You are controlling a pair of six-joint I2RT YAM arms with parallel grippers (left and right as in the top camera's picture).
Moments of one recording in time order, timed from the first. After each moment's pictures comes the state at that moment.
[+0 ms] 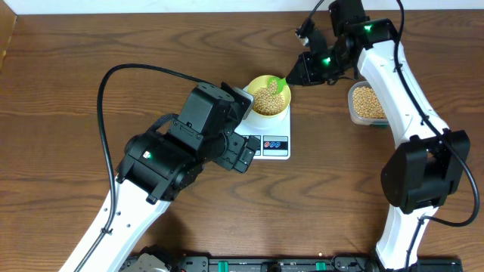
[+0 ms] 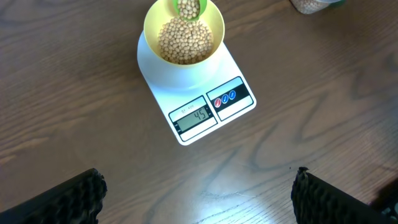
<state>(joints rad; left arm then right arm) -0.59 1.24 1.39 -1.09 0.02 -0.04 0.23 2.06 1.93 -1.12 -0.62 0.01</state>
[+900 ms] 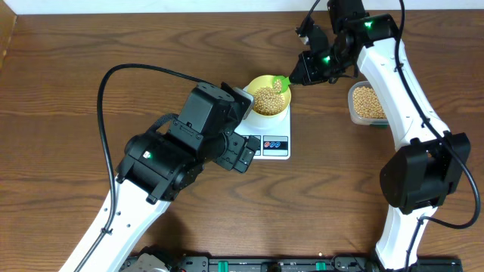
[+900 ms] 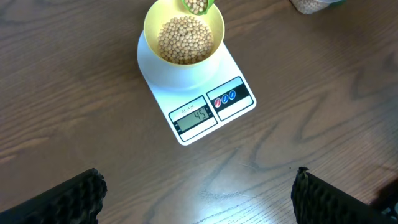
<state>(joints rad) -0.59 1.24 1.39 -1.09 0.02 -0.04 0.25 2.06 1.98 -1.18 -0.54 -0.01</state>
